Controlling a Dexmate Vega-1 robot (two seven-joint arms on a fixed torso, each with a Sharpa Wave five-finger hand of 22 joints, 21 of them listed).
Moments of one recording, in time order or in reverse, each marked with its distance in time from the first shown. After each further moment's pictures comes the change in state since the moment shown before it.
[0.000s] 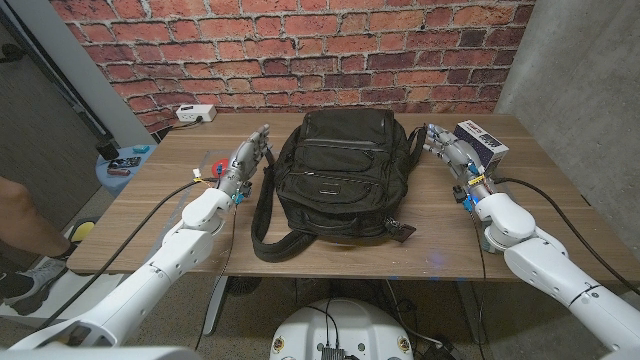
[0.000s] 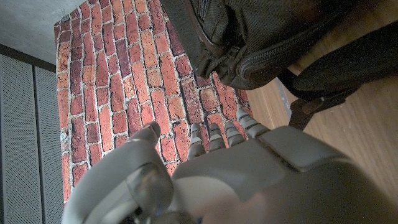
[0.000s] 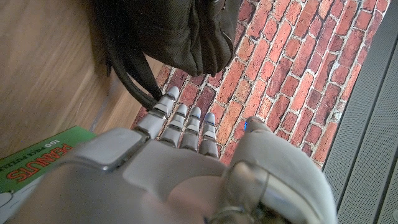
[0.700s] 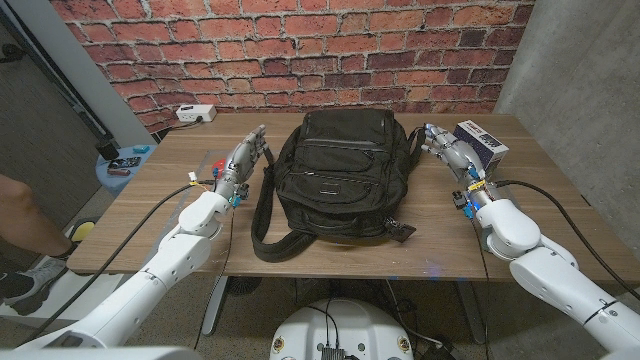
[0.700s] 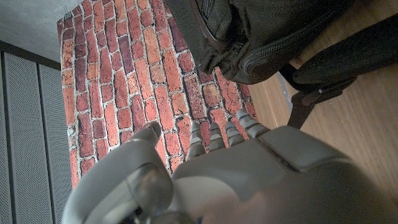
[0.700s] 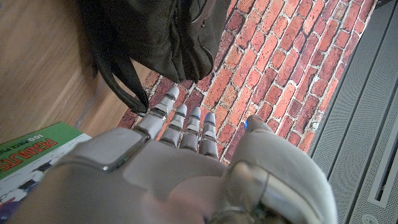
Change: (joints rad) left arm 0.044 0.012 -0.019 -0.044 0.009 -0.021 0.032; left_hand 0.000 0.000 0.007 0.001 0.000 0.000 0.000 0.000 0.000 0.007 0.007 0.000 0.005 0.000 0.000 0.000 0.000 0.000 0.000 -0.008 0.000; right arm -0.103 -0.023 0.040 -0.142 -0.087 -0.019 -0.062; right_hand 0.004 -0.004 0.006 -0.025 0.000 0.006 0.005 0.000 -0.005 0.000 0.000 0.000 0.000 0.000 0.000 0.000 -0.005 0.000 0.000 0.000 0.000
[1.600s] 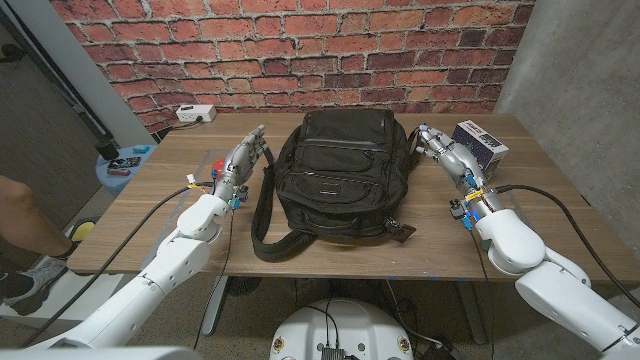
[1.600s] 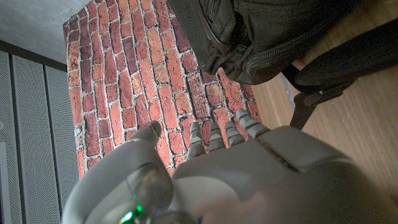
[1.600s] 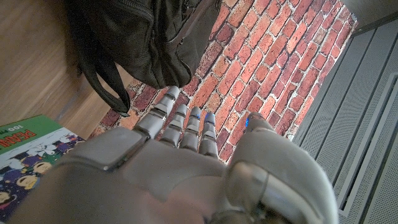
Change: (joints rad) left arm 0.023 0.003 -0.007 -0.020 0.011 -0.020 0.010; left_hand 0.000 0.000 0.012 -0.012 0.000 0.005 0.005 0.000 0.000 0.000 0.000 0.000 0.000 0.000 0.000 0.000 0.000 0.011 0.000 -0.008 0.000; right arm -0.142 -0.008 0.053 -0.182 -0.086 -0.031 -0.046; right_hand 0.013 -0.005 0.009 -0.022 0.000 0.007 0.000 0.000 0.000 0.000 0.000 0.001 0.000 0.006 0.002 0.007 -0.005 0.000 0.000 0.000 0.000
